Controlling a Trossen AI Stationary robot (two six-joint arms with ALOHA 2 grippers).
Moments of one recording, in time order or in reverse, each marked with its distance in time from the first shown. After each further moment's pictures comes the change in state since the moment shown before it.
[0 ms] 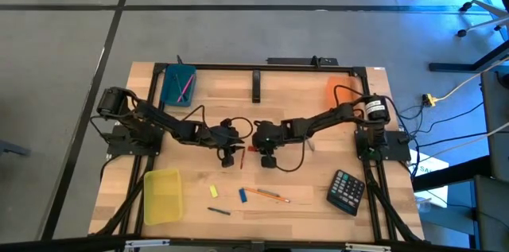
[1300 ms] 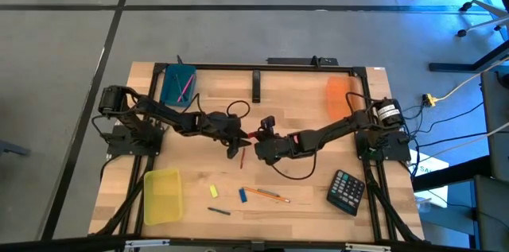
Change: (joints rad) left arm 0.132 -0.001 0.000 0.175 0.242 -0.239; right arm 0.172 -0.111 -0.002 0.048 0.669 -0.508
